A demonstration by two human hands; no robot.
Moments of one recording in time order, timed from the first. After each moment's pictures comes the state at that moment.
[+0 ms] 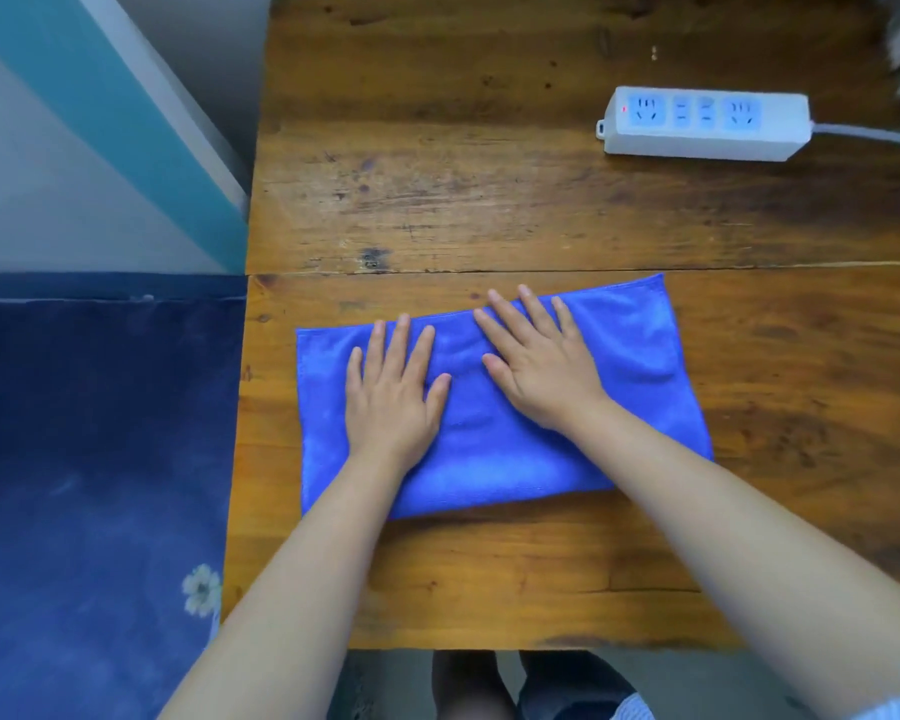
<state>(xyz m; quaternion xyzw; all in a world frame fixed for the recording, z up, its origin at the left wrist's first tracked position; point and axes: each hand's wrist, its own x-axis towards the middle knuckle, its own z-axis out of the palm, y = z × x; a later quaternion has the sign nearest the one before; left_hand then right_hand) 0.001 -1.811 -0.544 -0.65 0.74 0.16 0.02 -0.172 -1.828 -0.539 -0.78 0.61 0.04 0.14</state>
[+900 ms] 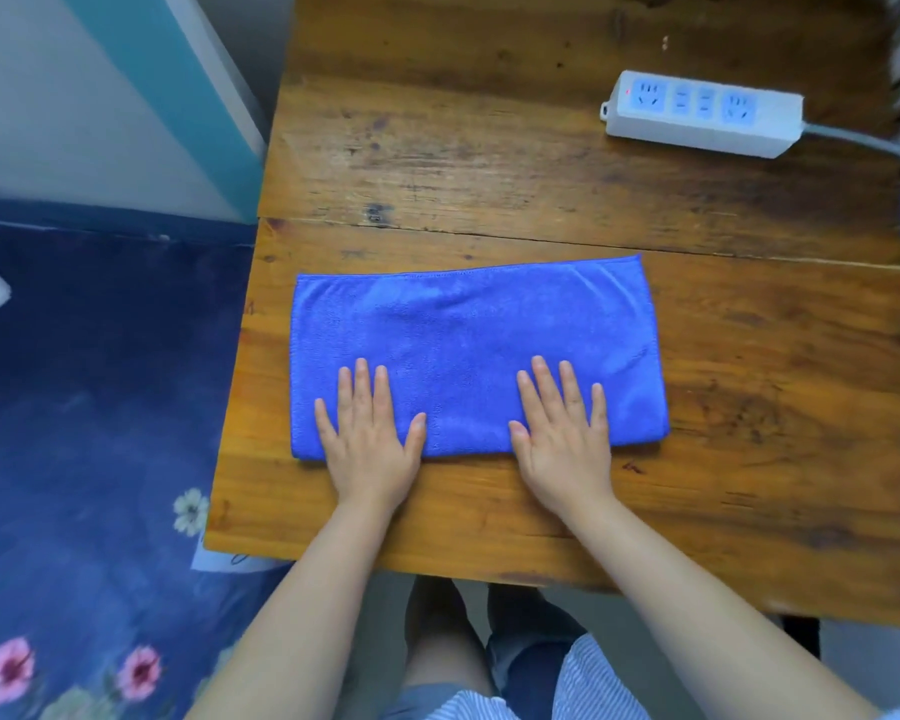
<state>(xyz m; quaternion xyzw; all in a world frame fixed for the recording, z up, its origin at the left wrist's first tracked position) -0.006 -1.715 -0.539 -0.76 0.63 0.17 0.03 -0.184 -1.718 -0.515 -0.71 0.69 0.10 0.13</state>
